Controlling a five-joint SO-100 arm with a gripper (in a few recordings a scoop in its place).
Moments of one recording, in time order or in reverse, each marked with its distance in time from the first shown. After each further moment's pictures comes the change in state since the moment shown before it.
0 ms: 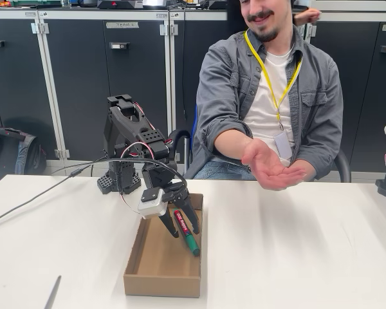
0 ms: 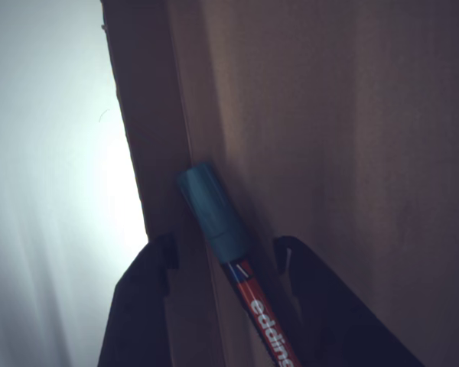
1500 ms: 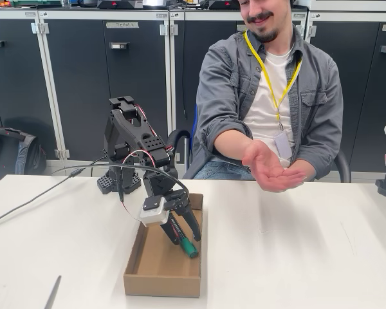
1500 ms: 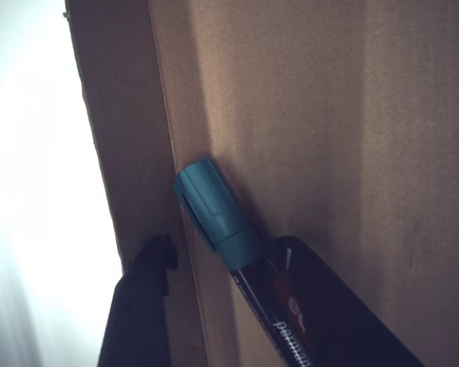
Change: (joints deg) arm -0.1 -3.6 0.8 -4.2 -1.2
